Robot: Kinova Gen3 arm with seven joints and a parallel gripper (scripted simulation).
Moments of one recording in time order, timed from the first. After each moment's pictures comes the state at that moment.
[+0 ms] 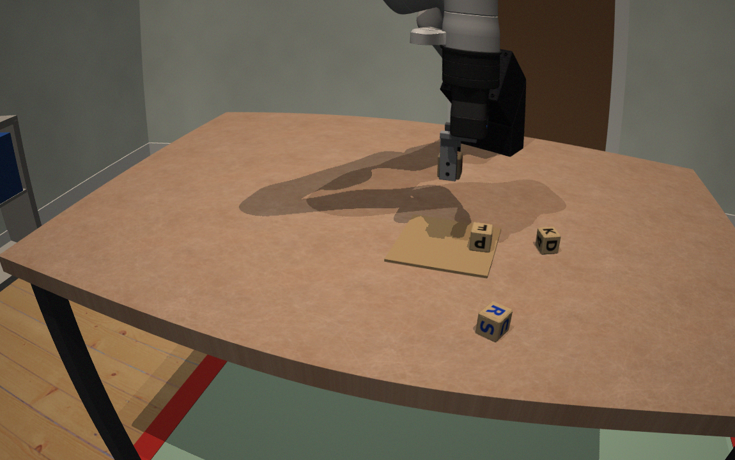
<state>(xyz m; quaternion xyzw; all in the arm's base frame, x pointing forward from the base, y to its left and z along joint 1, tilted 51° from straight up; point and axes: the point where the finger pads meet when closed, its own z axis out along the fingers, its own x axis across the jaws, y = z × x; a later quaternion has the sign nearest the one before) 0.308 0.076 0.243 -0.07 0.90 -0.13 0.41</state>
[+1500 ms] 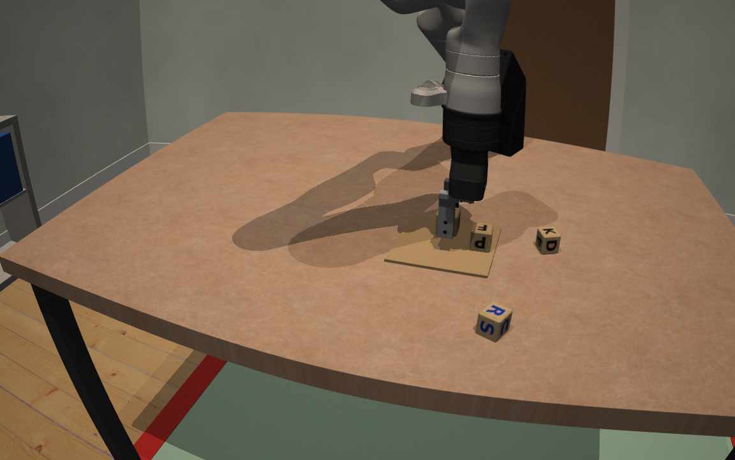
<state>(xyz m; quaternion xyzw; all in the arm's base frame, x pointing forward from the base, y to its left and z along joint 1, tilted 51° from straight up) 0.372 0.065 0.197 -0.06 0.90 -0.13 0.41</state>
